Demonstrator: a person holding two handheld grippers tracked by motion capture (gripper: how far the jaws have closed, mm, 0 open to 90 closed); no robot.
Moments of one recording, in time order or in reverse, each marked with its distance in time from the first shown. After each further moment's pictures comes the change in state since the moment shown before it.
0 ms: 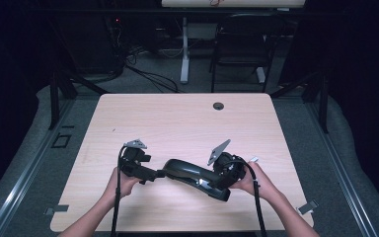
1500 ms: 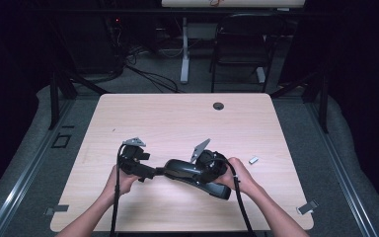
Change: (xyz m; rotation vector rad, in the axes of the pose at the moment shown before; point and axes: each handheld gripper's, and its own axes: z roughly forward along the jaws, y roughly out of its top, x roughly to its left) left arm 0.008 0.003 0.000 -0.007 -0.002 0.003; right arm 0.000 0.037 0.036 -0.026 -0.068 -0.077
